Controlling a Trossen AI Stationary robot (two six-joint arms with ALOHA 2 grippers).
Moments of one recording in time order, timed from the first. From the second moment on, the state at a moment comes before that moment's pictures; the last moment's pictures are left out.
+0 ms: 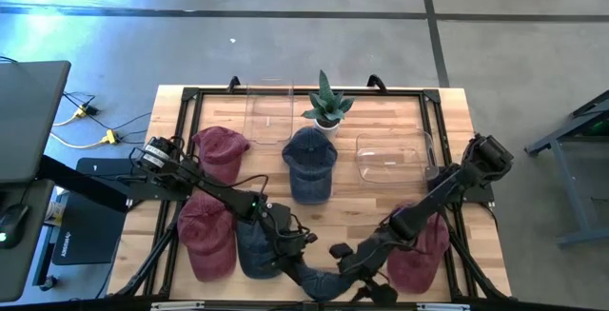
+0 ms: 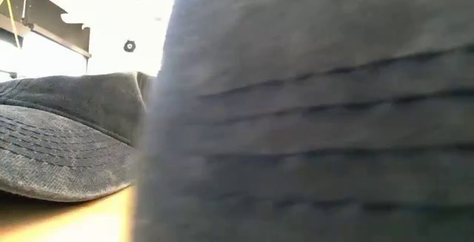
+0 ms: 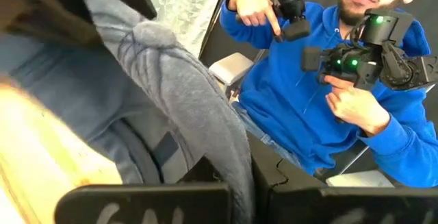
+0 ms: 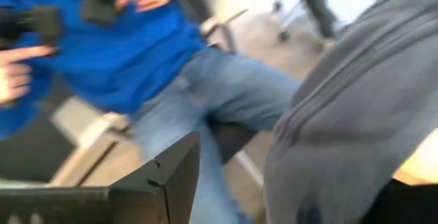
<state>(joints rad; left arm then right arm) -0.42 1.86 1.08 0.60 0.65 -0.29 0.64 1.71 1.11 0.13 -0.28 0.34</state>
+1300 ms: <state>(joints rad) -0.46 1.86 1.08 0.66 0.67 -0.22 0.66 1.69 1.11 0.12 -0.11 0.31</state>
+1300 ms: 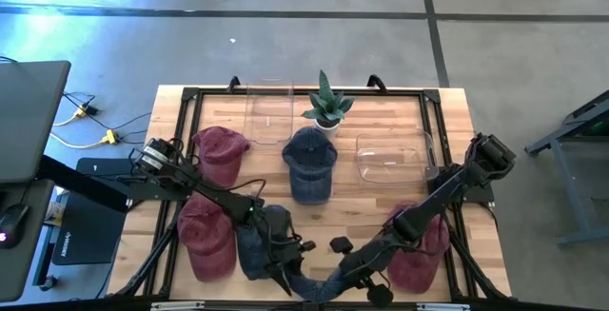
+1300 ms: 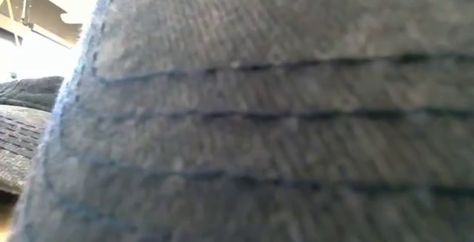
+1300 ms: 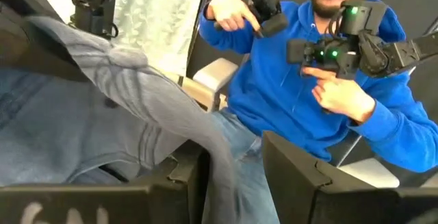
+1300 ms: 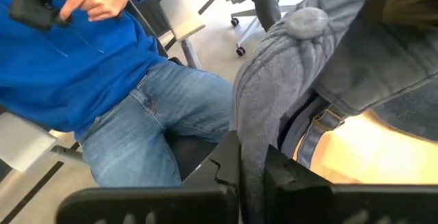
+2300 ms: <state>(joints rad) -0.45 1.86 1.08 0.65 0.50 -0.21 0.62 1.69 1.11 0.21 0.15 0.31</state>
